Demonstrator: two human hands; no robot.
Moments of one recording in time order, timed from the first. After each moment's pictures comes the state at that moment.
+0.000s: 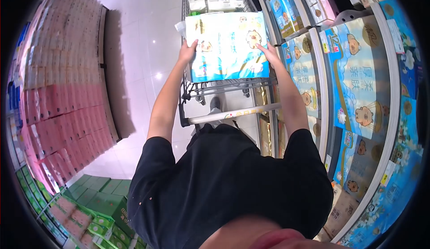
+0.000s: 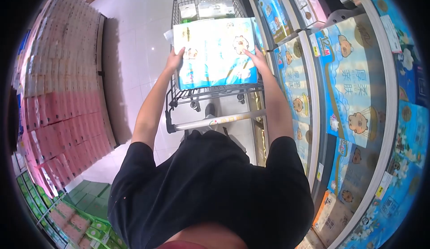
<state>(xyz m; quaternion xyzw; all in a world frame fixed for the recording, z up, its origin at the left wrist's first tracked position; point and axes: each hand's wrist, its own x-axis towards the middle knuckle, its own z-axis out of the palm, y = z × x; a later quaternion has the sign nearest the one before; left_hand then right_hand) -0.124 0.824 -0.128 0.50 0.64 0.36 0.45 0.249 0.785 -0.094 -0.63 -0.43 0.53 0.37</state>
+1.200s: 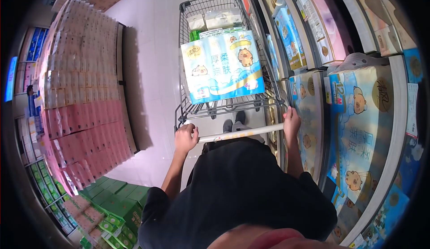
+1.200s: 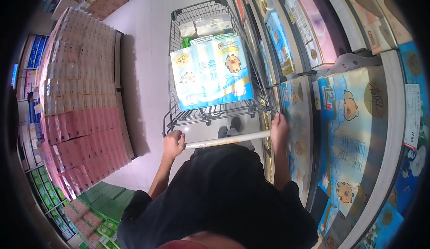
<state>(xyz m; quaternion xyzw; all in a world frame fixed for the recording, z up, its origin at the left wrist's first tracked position) -0.084 0.670 0.013 0.71 0.66 0.11 0.19 0.318 0.703 -0.043 -0.82 -0.42 0.24 0.31</state>
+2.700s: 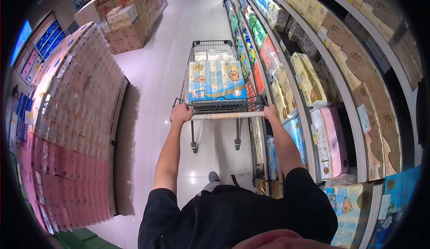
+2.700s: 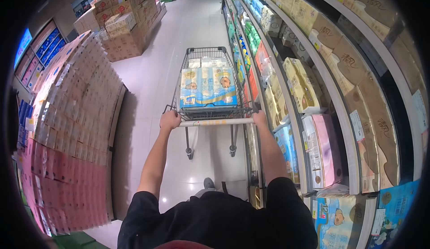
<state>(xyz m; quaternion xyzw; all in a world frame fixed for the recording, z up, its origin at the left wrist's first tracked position) -0.200 1.192 0.039 0.63 0.76 0.10 0.10 0.219 1.273 -0.075 -0.76 -0.47 0.30 0.33</state>
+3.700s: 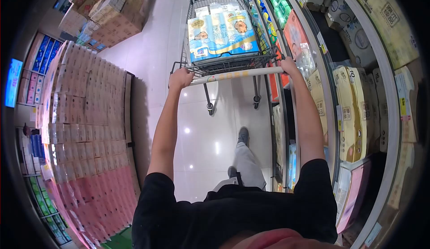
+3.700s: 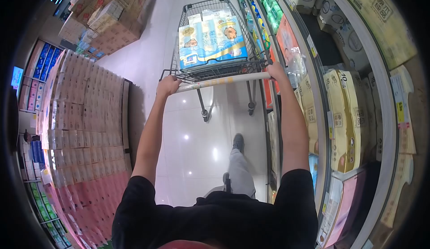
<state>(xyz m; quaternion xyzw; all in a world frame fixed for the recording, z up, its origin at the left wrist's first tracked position) -0.215 1.546 0.036 0.63 0.76 -0.04 0.16 0.215 1.617 -0.044 -0.71 -0.50 0.44 0.25</state>
